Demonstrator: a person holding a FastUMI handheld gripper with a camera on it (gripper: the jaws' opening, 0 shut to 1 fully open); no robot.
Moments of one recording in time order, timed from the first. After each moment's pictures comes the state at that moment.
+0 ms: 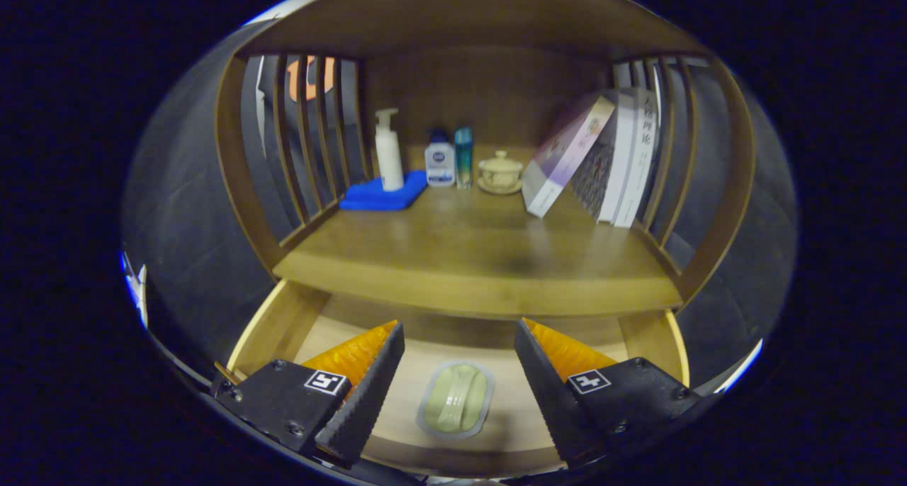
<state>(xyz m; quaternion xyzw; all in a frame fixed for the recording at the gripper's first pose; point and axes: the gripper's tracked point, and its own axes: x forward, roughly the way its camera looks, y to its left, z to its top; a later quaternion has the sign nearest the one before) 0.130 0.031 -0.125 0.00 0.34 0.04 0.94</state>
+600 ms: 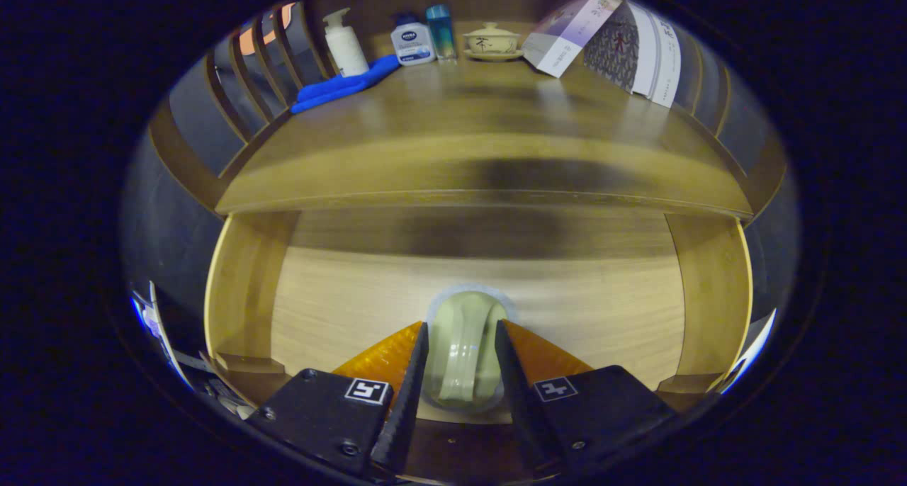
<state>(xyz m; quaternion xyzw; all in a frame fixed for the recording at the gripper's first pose) 0.115 0.028 -0.220 0.03 0.53 0.01 0.85</state>
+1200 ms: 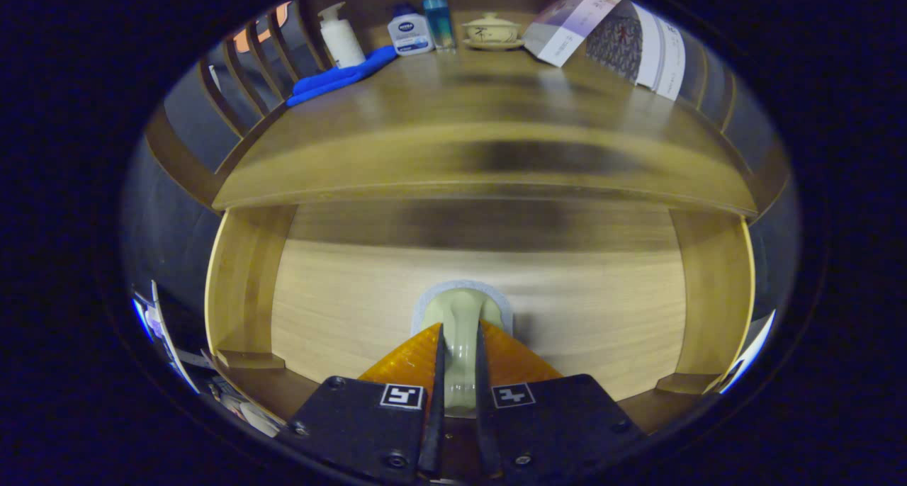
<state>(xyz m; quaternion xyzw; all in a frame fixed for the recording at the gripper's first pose) 0.111 0.028 -0.201 0.04 0.54 0.02 0.84</state>
